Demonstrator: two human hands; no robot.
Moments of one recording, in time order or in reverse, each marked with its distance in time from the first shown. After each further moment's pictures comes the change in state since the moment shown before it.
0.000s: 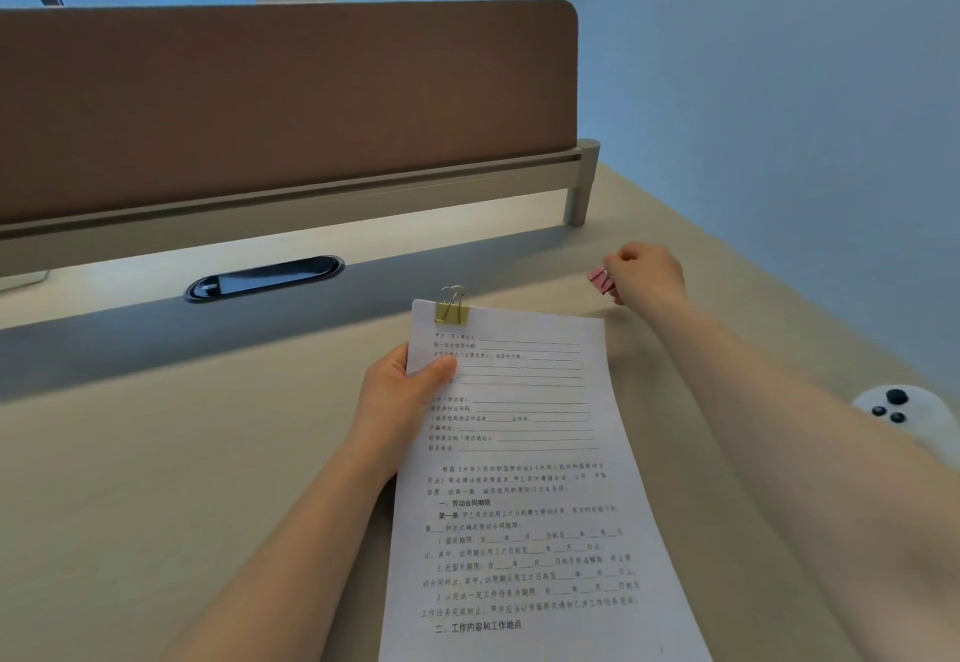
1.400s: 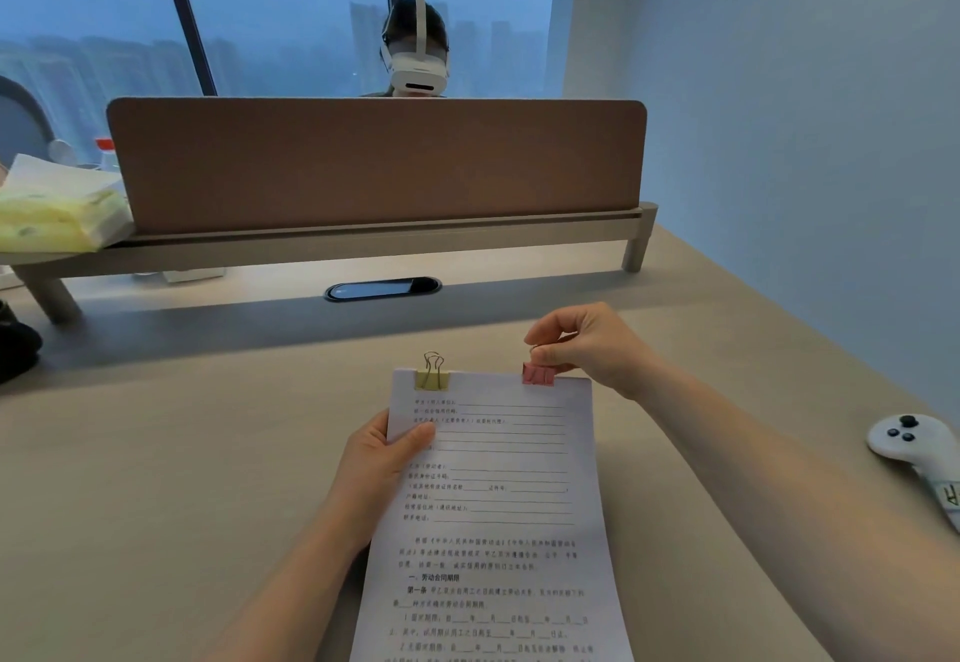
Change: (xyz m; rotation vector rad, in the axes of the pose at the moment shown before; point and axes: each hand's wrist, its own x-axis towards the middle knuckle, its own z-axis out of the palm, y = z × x) left_hand -0.120 -0.017 -0.116 -0.216 0.037 0.008; right_hand -0.182 -0.084 0.029 0.170 -0.634 -0.375
